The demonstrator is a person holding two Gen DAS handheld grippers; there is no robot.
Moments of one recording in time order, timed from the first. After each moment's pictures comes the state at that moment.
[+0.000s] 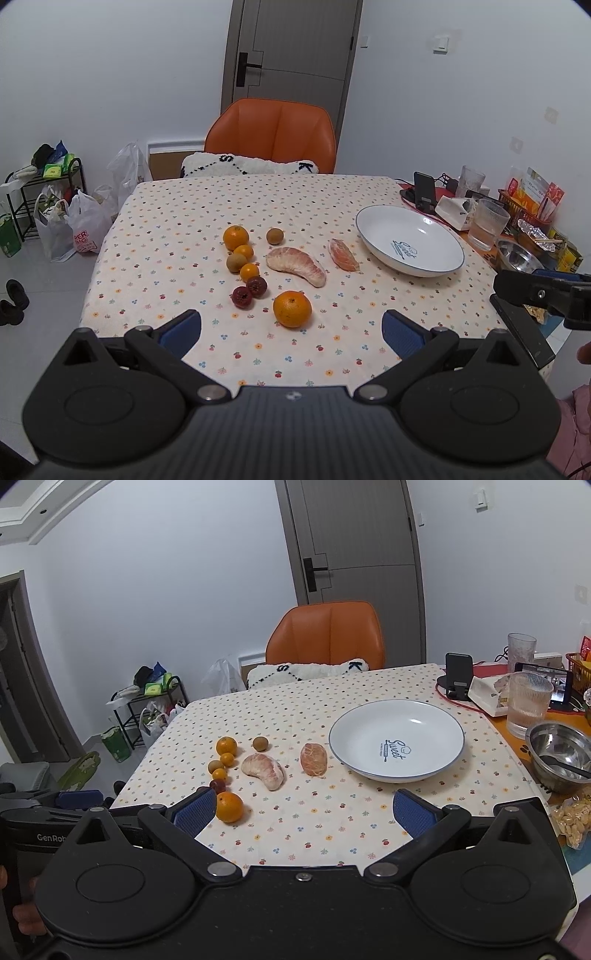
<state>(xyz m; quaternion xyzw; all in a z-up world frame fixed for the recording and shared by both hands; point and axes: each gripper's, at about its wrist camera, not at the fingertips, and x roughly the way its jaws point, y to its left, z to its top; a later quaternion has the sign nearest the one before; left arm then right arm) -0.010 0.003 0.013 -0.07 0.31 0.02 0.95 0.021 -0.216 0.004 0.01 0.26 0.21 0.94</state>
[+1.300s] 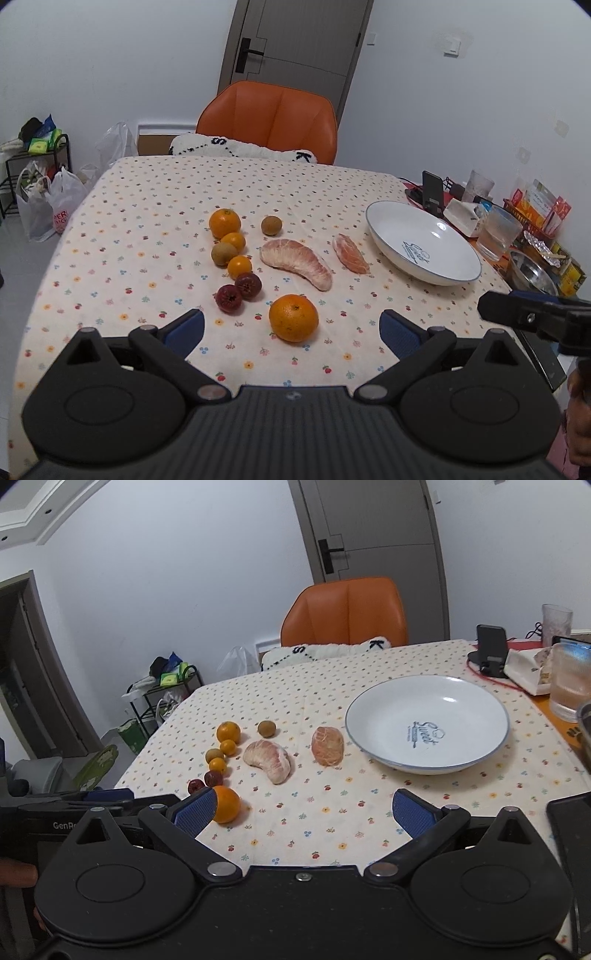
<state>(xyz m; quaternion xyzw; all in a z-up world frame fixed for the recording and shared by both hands) 0.044 0.023 -0.039 -0.11 0.31 0.00 0.95 0.077 -0.201 -0.044 0.03 0.28 0.25 0.93</state>
